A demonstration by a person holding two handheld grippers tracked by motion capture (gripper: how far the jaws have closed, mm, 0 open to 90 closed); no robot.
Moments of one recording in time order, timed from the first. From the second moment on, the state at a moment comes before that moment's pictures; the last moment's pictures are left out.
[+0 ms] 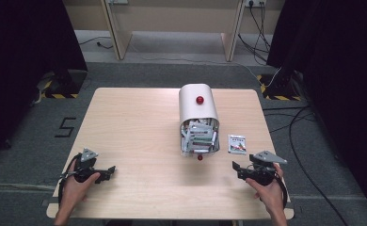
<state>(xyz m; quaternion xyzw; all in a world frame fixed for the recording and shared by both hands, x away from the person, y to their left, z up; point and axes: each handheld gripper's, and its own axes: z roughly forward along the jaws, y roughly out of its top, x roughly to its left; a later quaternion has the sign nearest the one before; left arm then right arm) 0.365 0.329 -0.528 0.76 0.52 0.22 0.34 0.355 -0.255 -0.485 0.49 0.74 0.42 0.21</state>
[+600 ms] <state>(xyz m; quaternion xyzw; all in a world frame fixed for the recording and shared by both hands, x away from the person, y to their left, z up) 0.365 0.329 -0.528 0.76 0.52 0.22 0.34 0.337 -0.250 -0.491 0.48 0.75 0.41 0.21</state>
